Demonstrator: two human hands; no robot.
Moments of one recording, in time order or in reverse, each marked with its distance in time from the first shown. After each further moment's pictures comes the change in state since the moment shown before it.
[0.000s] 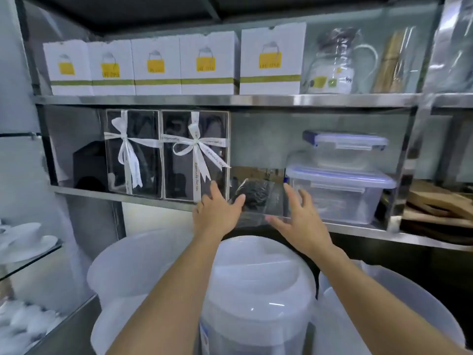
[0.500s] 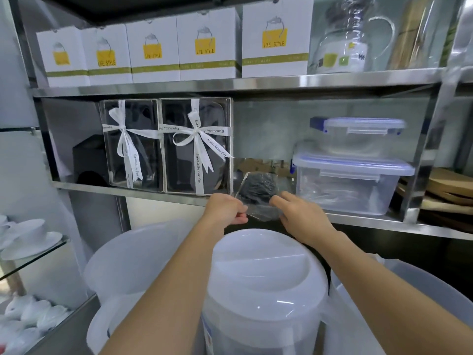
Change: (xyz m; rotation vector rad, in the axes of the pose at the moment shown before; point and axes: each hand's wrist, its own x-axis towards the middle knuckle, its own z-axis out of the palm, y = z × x) left_hand 0.002 0.006 -0.001 -0.628 -0.257 -0.223; right_hand 0.018 0.004 0.008 -0.412 -0.099 -0.369
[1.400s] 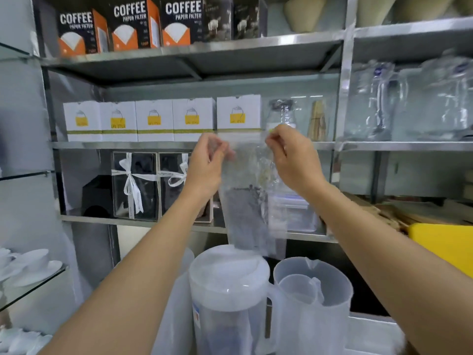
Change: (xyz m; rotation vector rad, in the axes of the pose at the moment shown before) left_hand -0.180 0.154 -0.025 -0.022 0.081 0.956; right_hand -0.060 -0.054 -0.265 0.394 0.670 0.097
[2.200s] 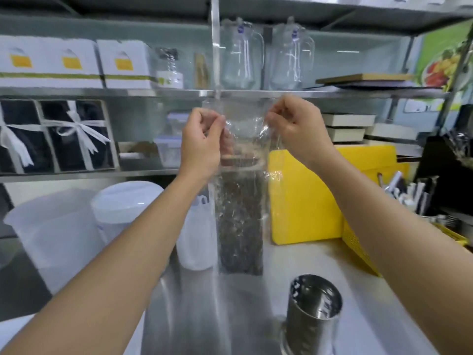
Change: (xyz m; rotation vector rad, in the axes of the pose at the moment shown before) left_hand -0.172 0.157 0.148 -0.413 -0.145 -0.146; right_hand -0.149 0.009 -0.261 -0.029 -0.007 0.233
